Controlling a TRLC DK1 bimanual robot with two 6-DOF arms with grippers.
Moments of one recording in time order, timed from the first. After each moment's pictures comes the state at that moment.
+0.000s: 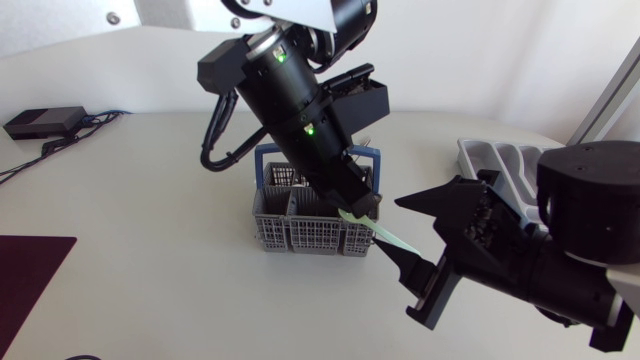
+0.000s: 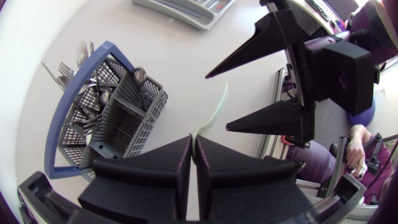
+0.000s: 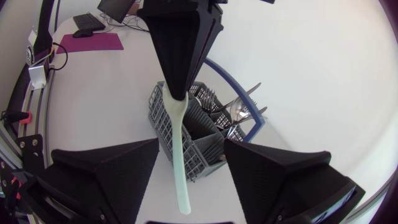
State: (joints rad) left arm -0.82 1.83 1.82 -1.20 0.25 0.29; right arm 0.77 0.85 0.56 -0.19 0.06 -0.43
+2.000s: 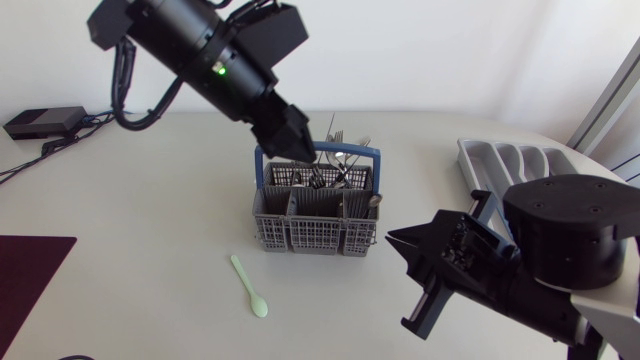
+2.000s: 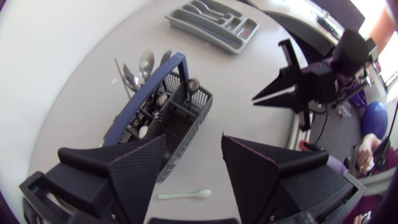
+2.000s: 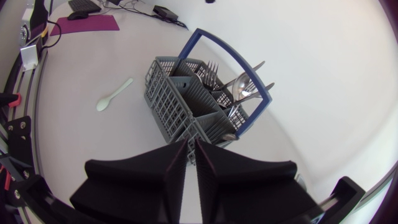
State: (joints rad) left arm -0.61 1.66 1.73 -1.11 0.29 0.40; right arm 0.80 0.87 0.48 -0.16 0.17 -0.43
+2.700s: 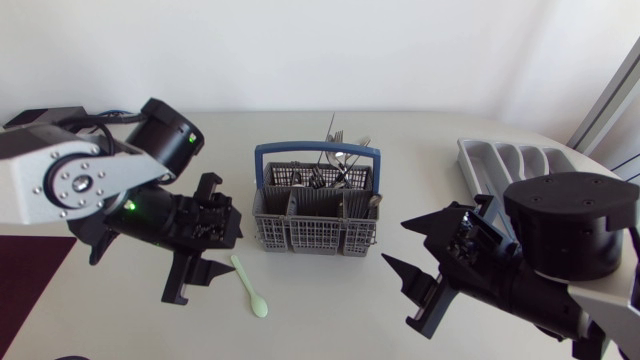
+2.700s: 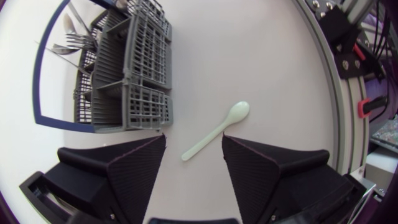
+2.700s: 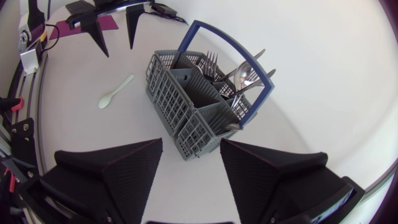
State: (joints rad) left arm -0.49 1.37 0.89 -0.69 0.16 1.23; right arm 0.74 0.87 0.48 -0.20 0.11 -0.40
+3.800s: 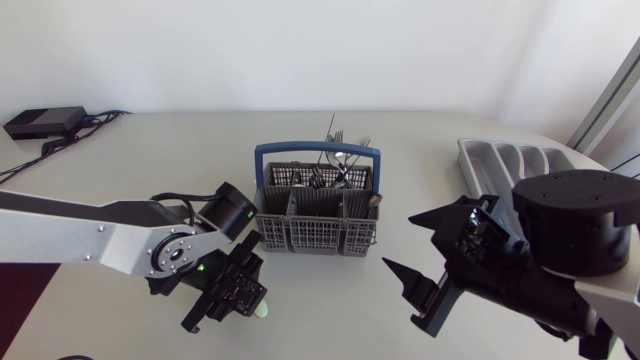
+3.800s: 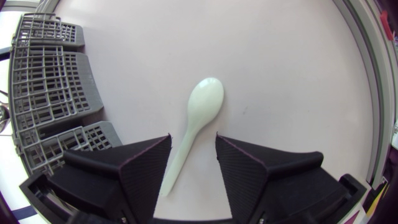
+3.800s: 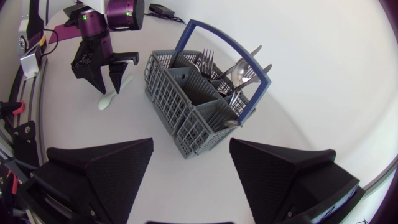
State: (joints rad) left arm -0.61 1.64 0.73 -0.40 0.01 1.55; right arm 0.71 0.85 0.48 -0.22 0.08 -0.39
